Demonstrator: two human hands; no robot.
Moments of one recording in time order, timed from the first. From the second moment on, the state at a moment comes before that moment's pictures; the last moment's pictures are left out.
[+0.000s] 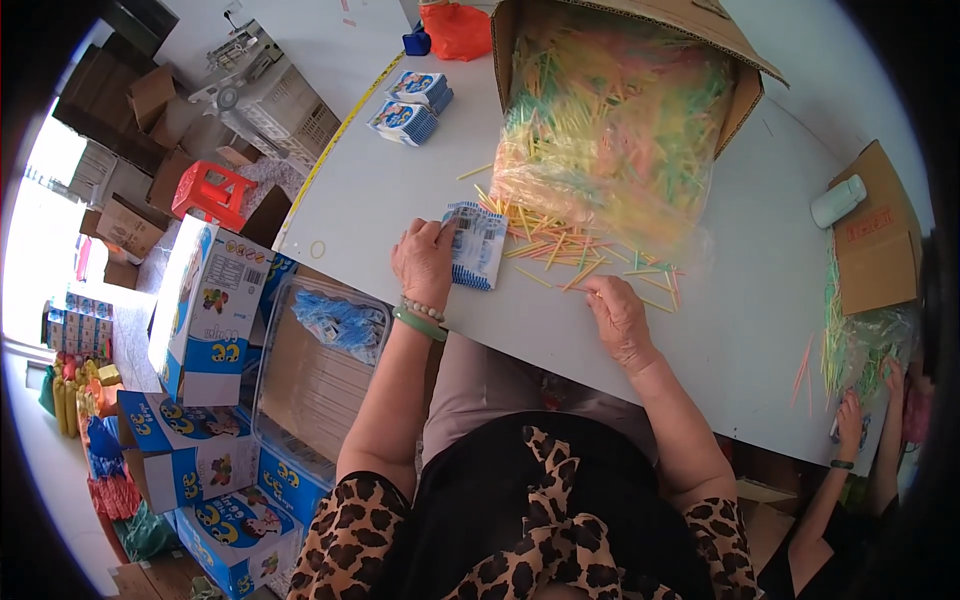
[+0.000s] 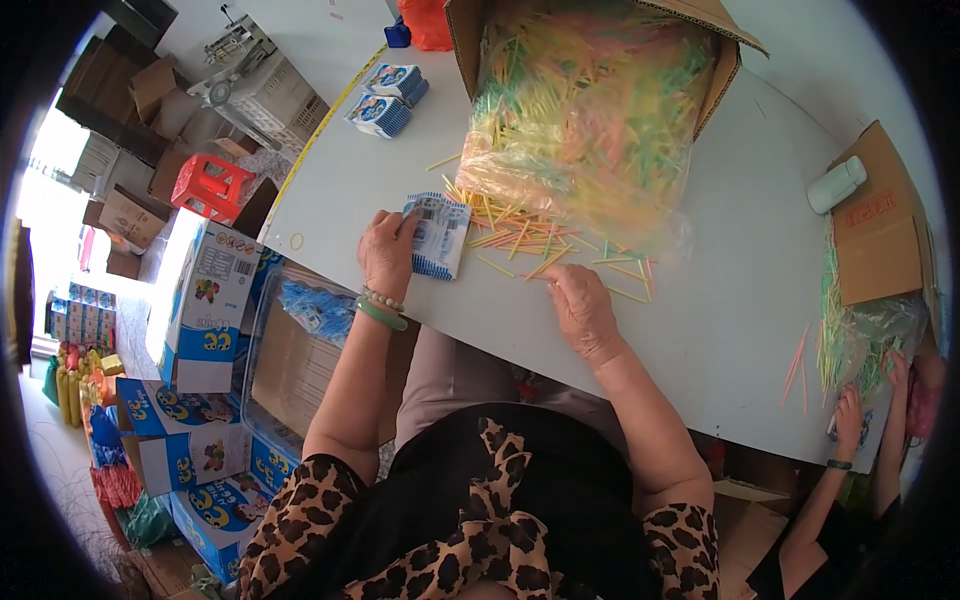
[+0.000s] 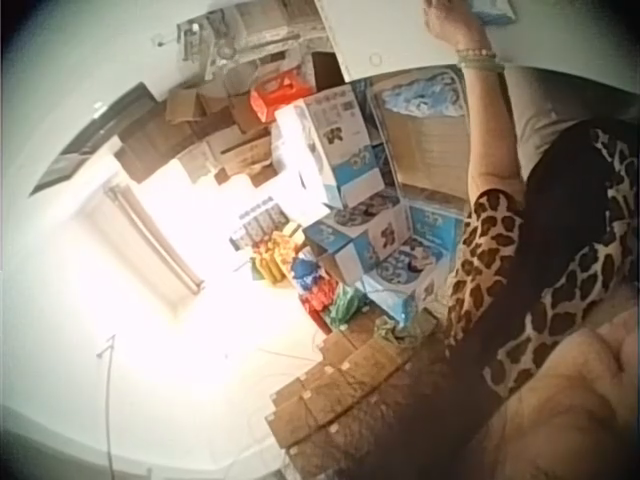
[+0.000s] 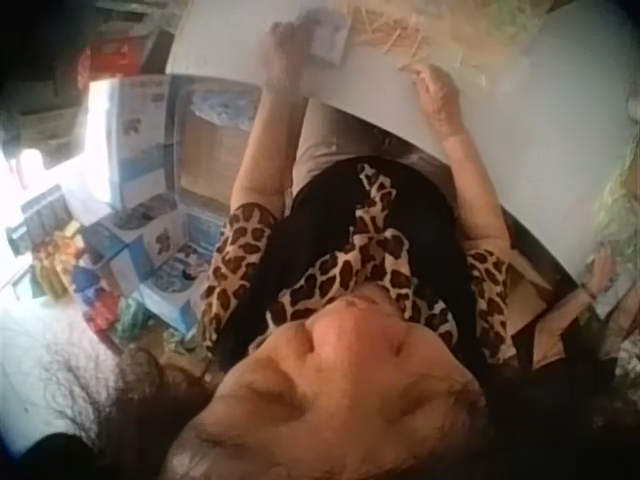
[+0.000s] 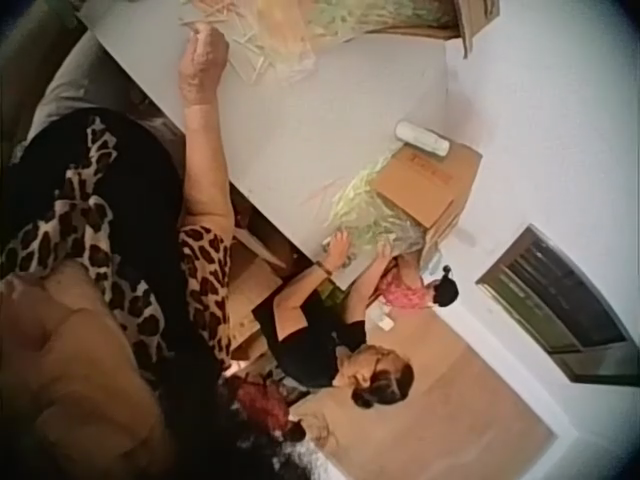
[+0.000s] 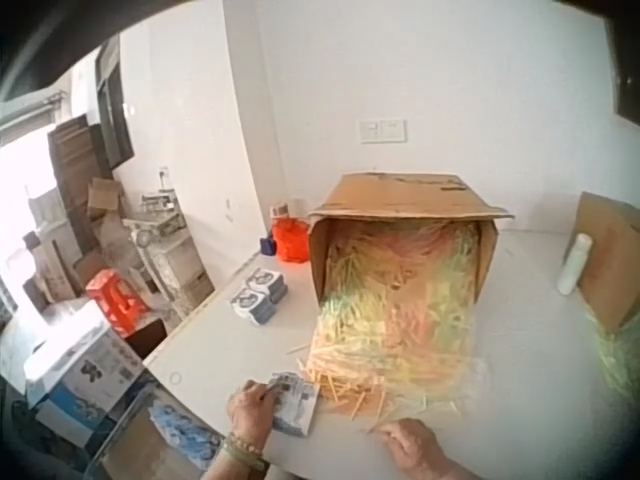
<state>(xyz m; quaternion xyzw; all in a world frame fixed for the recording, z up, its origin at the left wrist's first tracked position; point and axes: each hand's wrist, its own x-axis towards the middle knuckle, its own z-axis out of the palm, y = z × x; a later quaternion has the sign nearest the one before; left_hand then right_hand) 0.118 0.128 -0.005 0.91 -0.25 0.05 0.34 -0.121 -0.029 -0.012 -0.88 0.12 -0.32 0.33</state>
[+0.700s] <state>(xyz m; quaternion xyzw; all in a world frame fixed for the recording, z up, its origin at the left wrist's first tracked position) 0.033 0.097 -0.014 0.62 -0.34 -0.38 0.60 -0.102 -0.018 0.005 -0.65 0.34 -0.16 0.67</state>
